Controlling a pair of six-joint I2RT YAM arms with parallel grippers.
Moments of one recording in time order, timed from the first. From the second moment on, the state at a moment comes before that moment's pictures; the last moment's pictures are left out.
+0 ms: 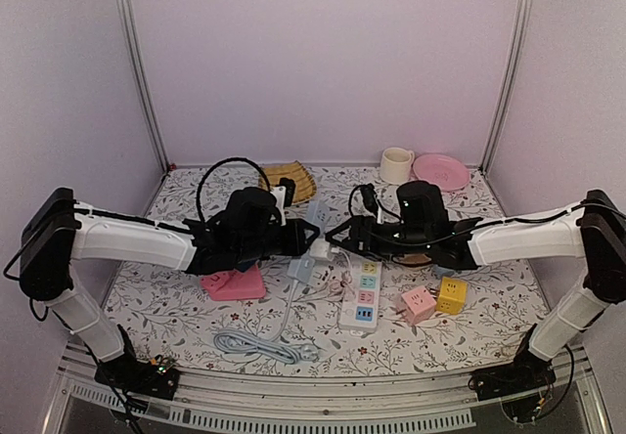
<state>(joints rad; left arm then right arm) -0.93 1.62 0.92 0.24 -0.14 -0.64 0.84 1.56 0.86 0.30 -0.33 0.83</state>
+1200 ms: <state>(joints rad) -0.97 1.60 0.92 0.23 -0.28 -0.58 0.88 1.68 0.98 0.25 -0.33 0.87</state>
